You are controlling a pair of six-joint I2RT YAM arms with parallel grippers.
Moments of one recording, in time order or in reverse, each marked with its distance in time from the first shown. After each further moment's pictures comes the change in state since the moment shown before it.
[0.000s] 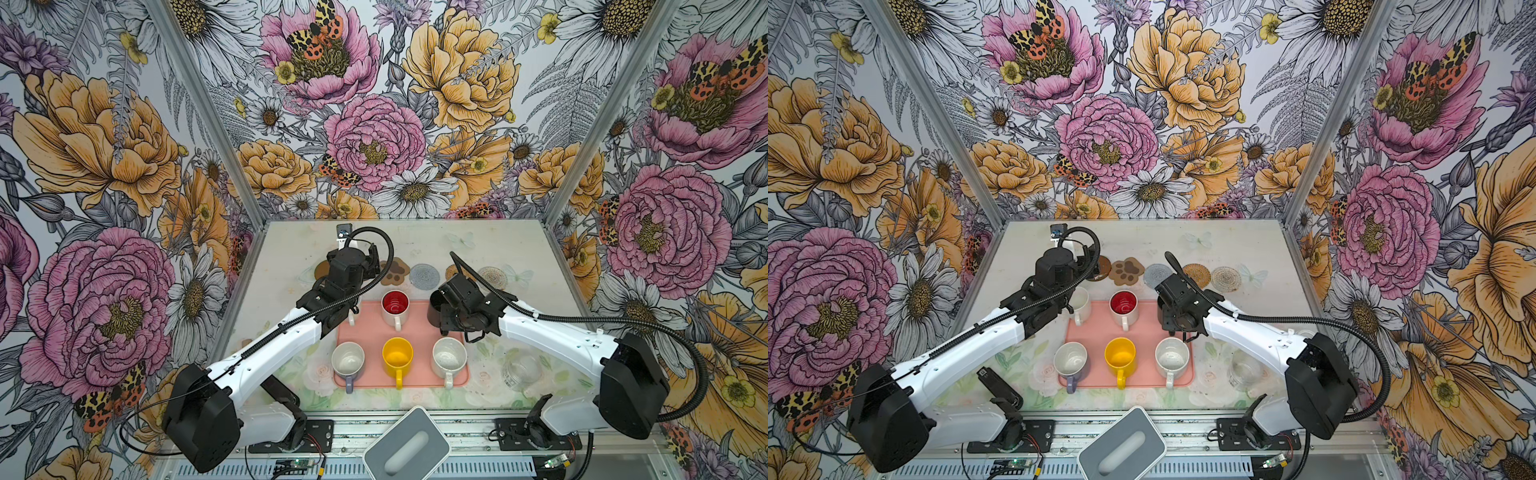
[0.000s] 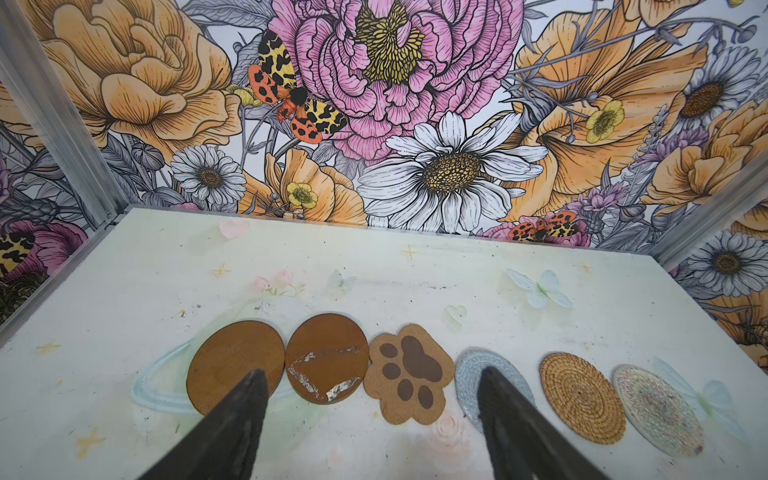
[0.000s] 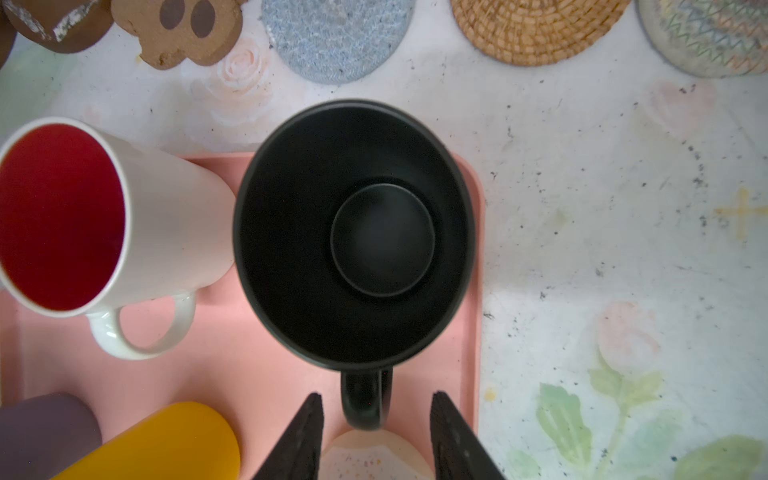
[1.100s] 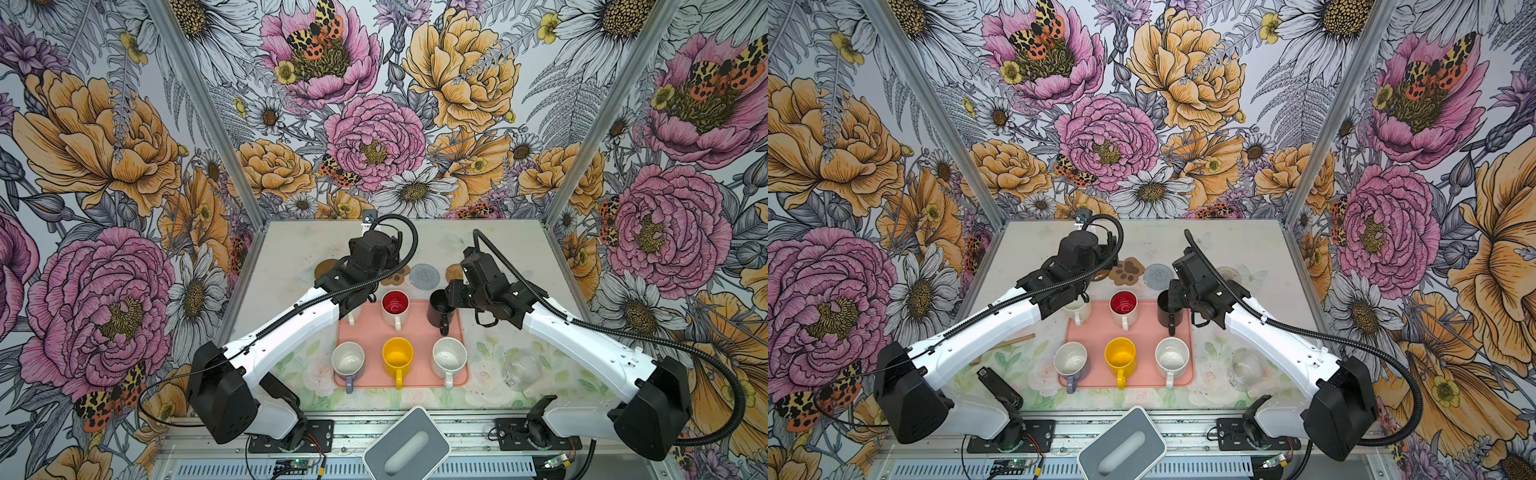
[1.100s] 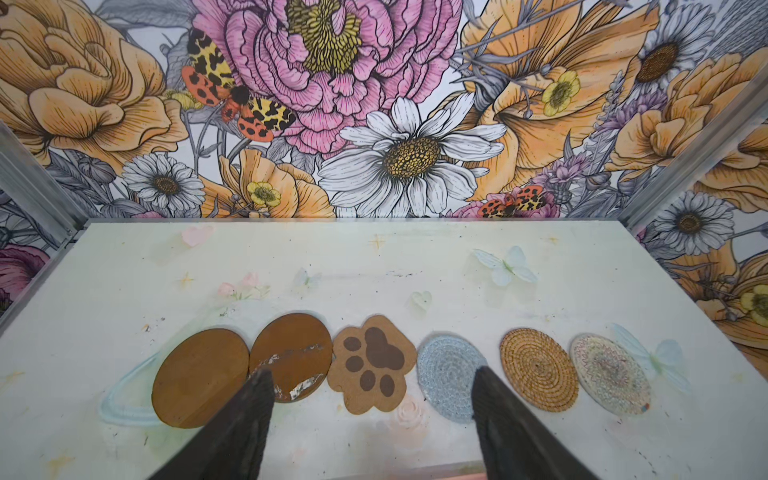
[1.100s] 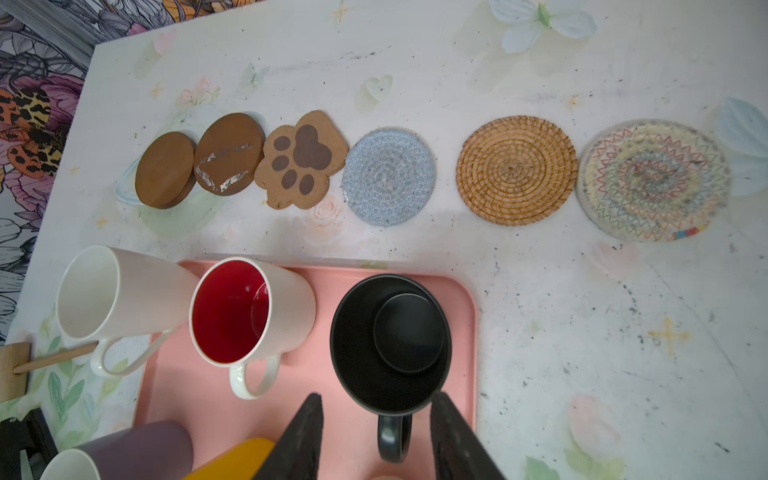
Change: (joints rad) left arm -0.100 0.152 0.222 -0.187 -0.024 -0.011; right arm -0.098 -0.138 0.091 0.049 -0.028 -0.128
